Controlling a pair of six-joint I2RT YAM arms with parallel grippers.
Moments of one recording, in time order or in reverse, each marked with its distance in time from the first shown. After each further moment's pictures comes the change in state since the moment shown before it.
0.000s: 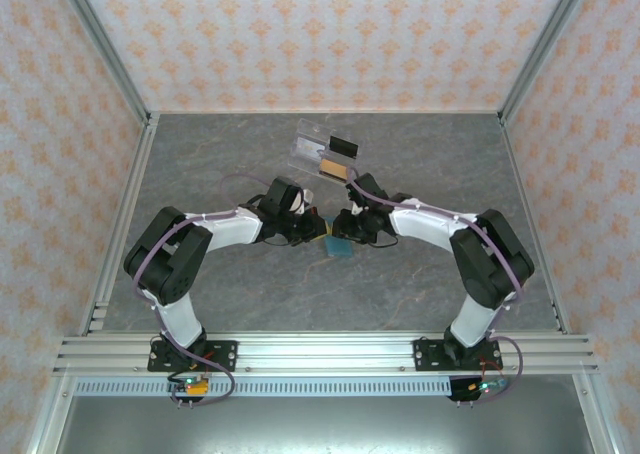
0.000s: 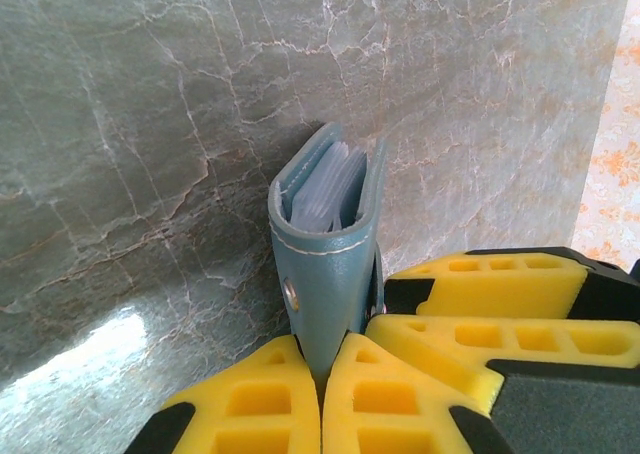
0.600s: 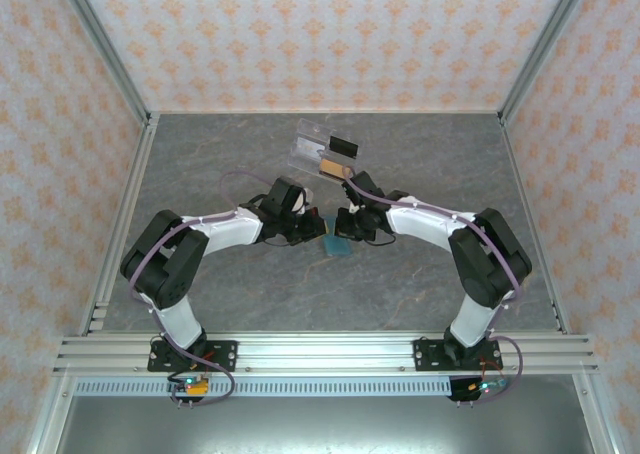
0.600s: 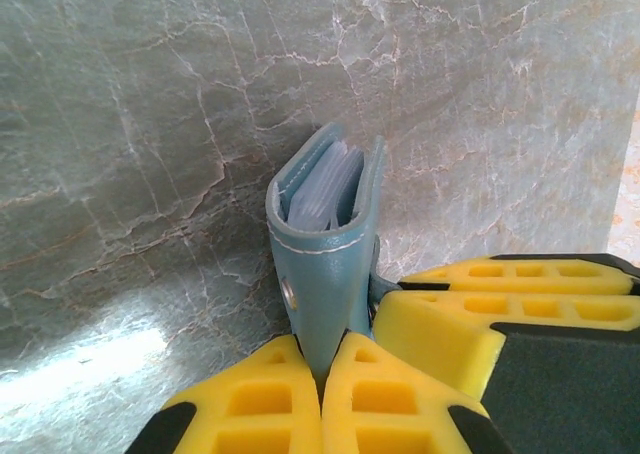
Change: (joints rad) left arm -0.018 -0.031 0.011 -0.063 -0.088 0.026; right arm 0.016 0.011 0.035 -0.032 0.055 -0.005
